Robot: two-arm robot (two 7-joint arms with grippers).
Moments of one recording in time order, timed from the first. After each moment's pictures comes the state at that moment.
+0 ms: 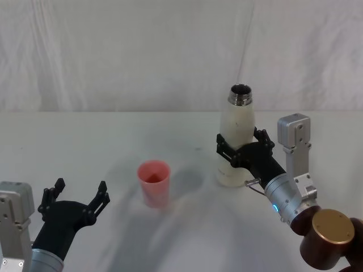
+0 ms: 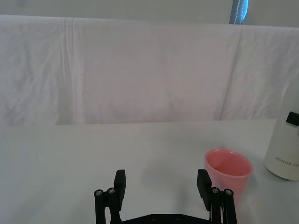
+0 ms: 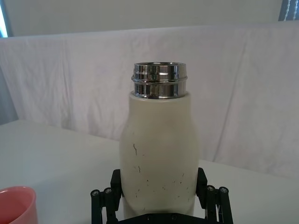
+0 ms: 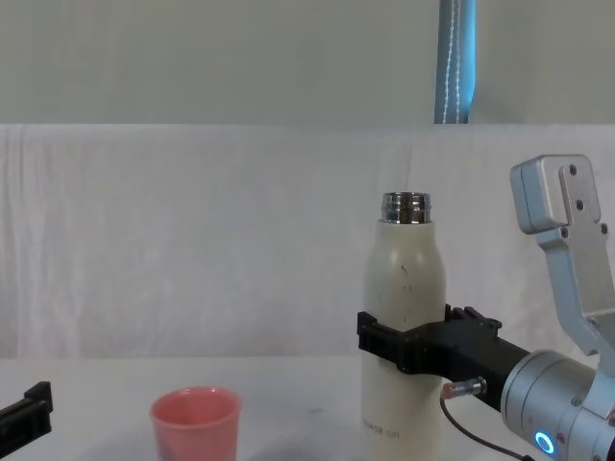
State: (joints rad) left arm 0.27 0.24 0.04 -1.85 -0.25 -0.02 -0.02; right arm 0.34 0.02 -0.29 -1.21 0.11 -0.13 0.21
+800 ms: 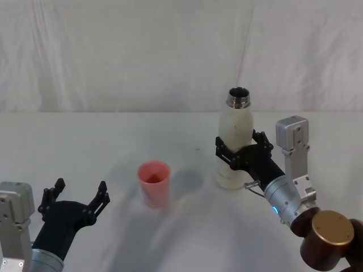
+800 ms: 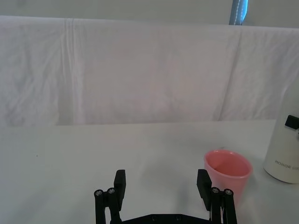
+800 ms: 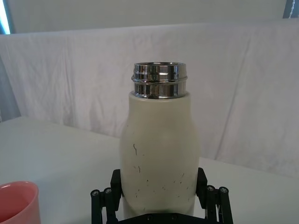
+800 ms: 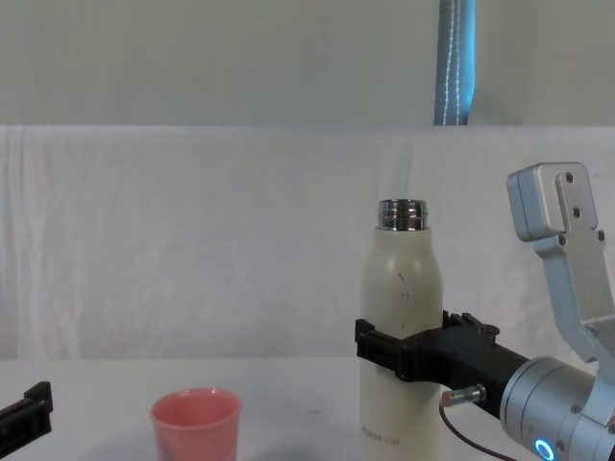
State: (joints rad) left arm 0.27 0.24 0.04 -1.85 -0.25 -0.02 -0.02; right arm 0.34 0.03 -0.29 -1.20 0.11 -0.14 0.22
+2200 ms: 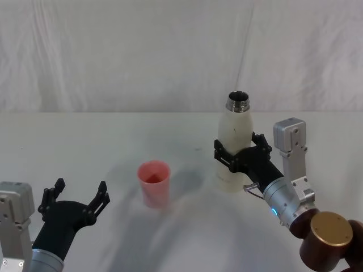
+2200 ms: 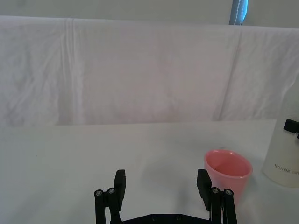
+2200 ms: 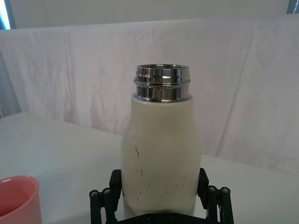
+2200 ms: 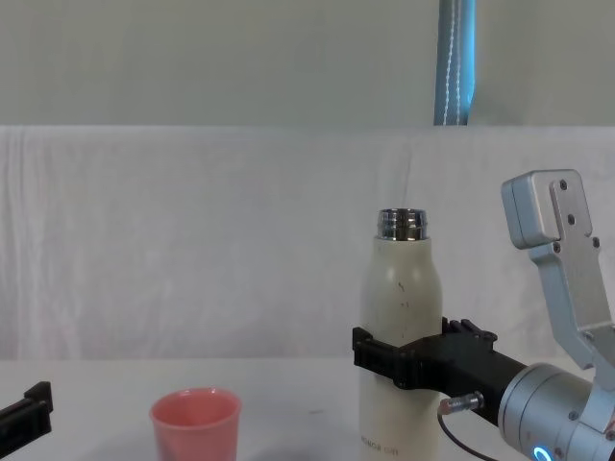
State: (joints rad) left arm 0.27 0.24 0.04 -1.85 -0.25 -0.02 -0.02; right arm 0.34 0.03 -0.30 -1.20 0.11 -0.13 0.22
